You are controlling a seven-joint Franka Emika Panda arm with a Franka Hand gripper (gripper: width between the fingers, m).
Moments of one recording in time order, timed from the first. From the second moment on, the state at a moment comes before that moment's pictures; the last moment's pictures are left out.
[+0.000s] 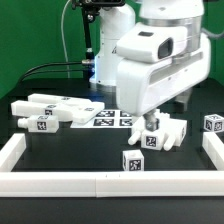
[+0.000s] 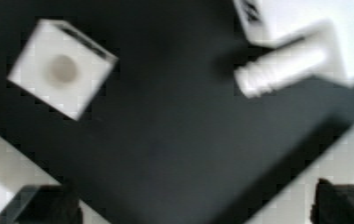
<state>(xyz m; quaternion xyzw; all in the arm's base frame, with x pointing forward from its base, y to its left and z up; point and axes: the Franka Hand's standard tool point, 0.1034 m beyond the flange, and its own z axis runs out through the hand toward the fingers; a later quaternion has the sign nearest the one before) 0.557 0.026 0.077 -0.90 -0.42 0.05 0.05</state>
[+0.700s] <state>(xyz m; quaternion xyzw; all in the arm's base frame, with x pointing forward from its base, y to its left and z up) 0.567 0.003 0.063 -0.97 -0.25 0.03 0.06</state>
